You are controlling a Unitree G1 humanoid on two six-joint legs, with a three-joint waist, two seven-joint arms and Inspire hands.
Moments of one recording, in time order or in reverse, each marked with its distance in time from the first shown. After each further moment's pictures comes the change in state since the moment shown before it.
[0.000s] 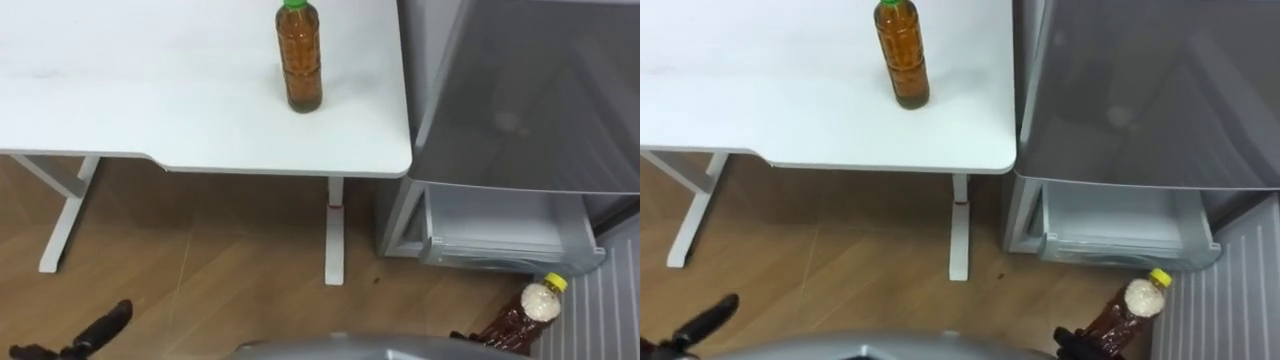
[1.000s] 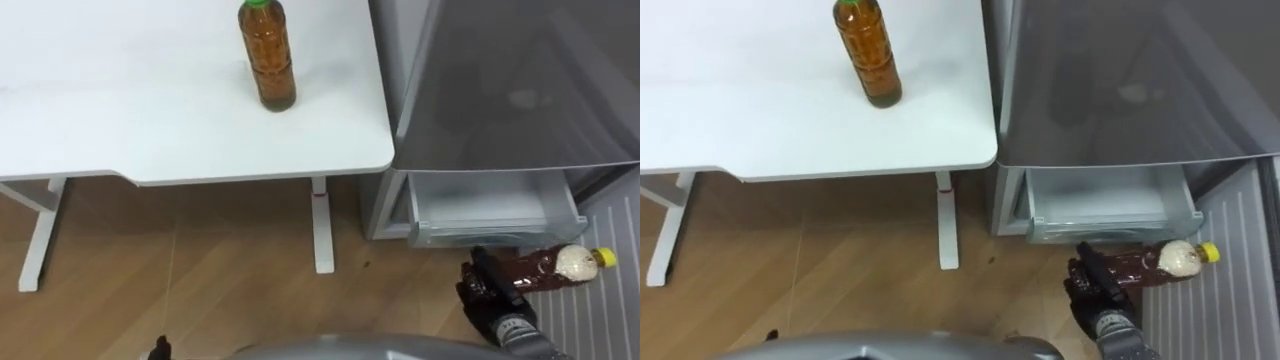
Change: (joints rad) left arm -0.043 0.003 -0.231 0.170 0.484 0.176 -0.359; right arm -0.143 0.001 0.080 -0.116 0.621 -0.016 -0.028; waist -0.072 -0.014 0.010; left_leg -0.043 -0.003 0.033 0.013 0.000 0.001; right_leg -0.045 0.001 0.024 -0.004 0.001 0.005
